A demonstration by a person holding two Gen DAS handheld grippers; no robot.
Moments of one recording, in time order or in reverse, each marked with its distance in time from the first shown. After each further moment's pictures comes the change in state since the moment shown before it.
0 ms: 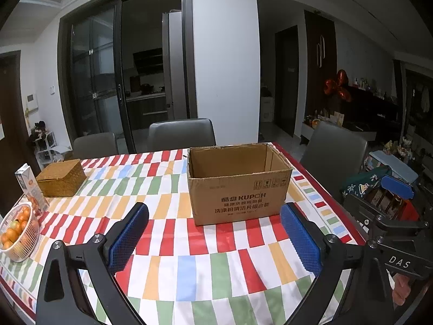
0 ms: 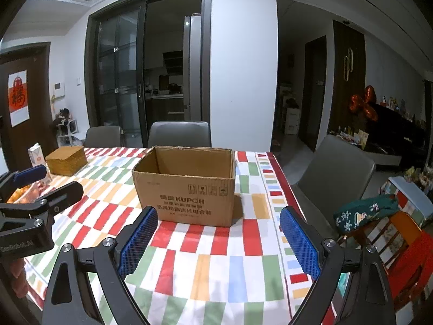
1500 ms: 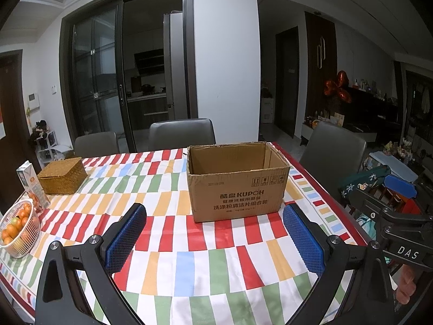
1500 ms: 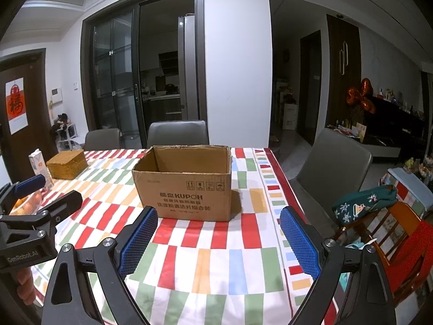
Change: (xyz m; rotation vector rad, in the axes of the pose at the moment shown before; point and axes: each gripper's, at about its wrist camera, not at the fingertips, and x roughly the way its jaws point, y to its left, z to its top) left arm -0.008 -0.002 -0.010 -0.003 -0.007 0.001; right arm -0.014 -0.006 -0.005 0.037 0.009 0.000
